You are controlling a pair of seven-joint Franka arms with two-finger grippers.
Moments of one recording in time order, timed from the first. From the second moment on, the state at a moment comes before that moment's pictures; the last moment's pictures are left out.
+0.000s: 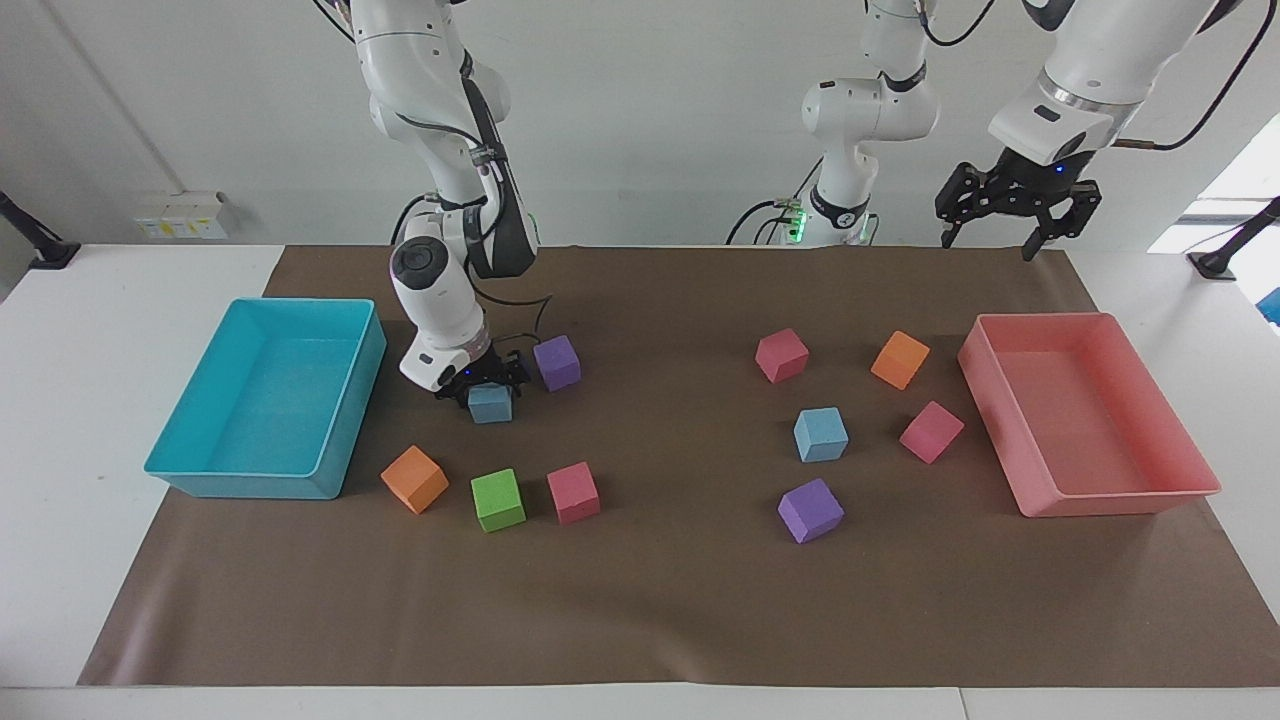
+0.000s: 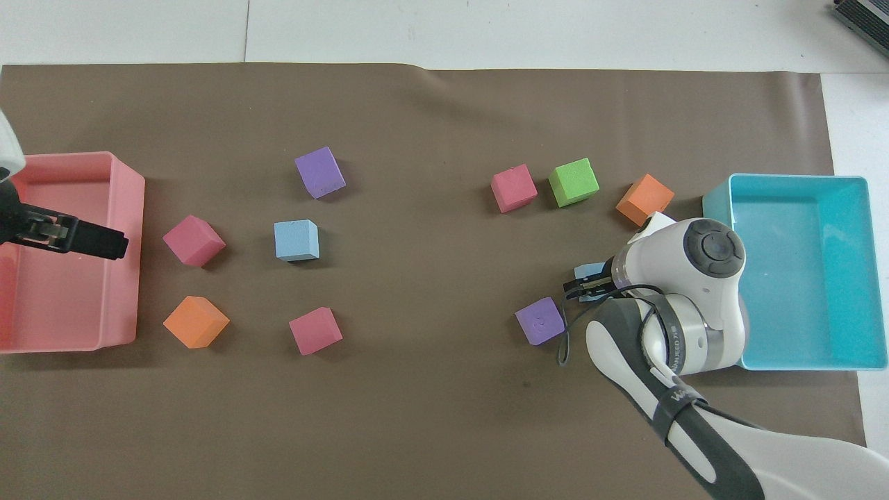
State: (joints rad) left arm -0.11 -0.04 -0.03 -1.53 -0.01 1.49 0.14; right arm 0.28 0.18 -0.08 -2.24 0.12 2.38 -0.07
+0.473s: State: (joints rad) left arm -0.11 -0.04 -0.04 -1.53 -0.01 1.49 0.13; right arm 0.28 0.18 -0.08 -2.22 0.12 2.38 -0.07
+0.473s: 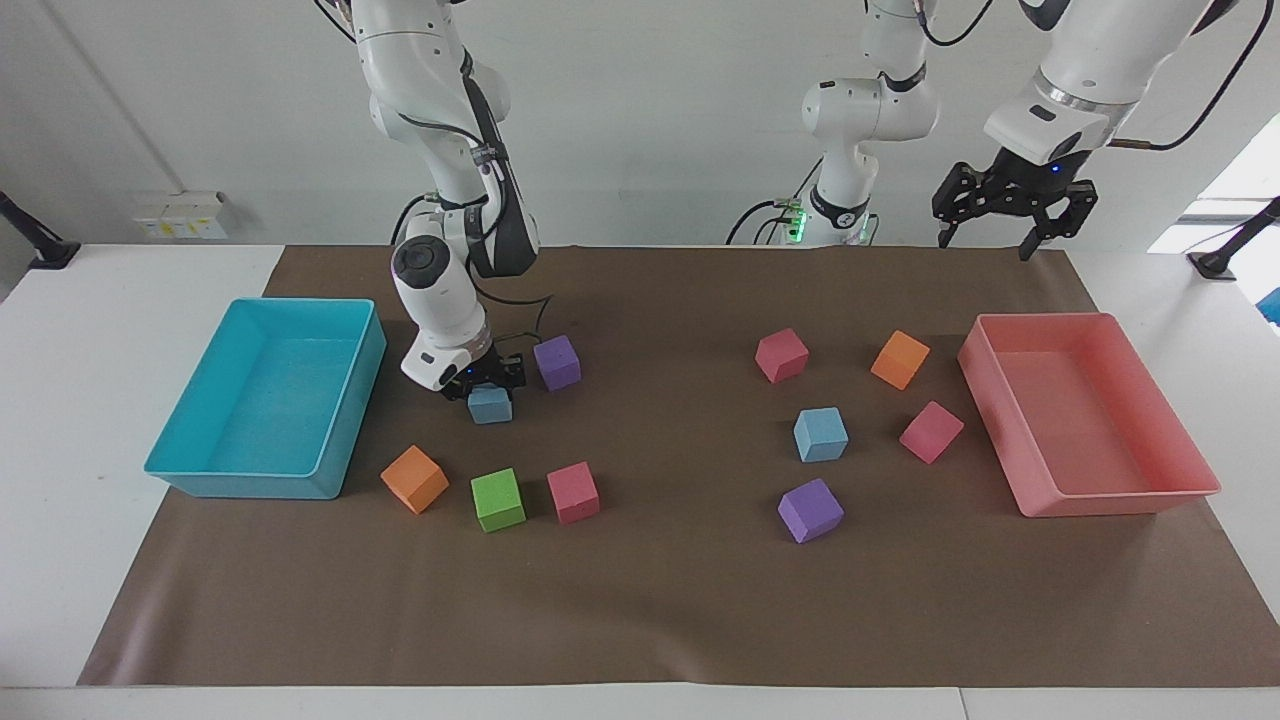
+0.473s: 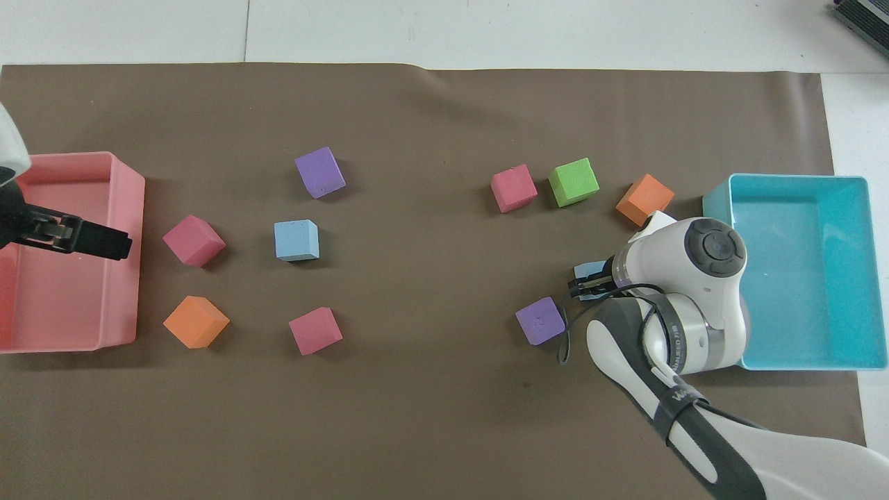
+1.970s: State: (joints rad) left arm -0.11 -0.04 -0.04 -1.53 -0.01 1.50 0.13; right arm 0.41 0.17 -0.08 -1.81 0.11 1.99 0.23
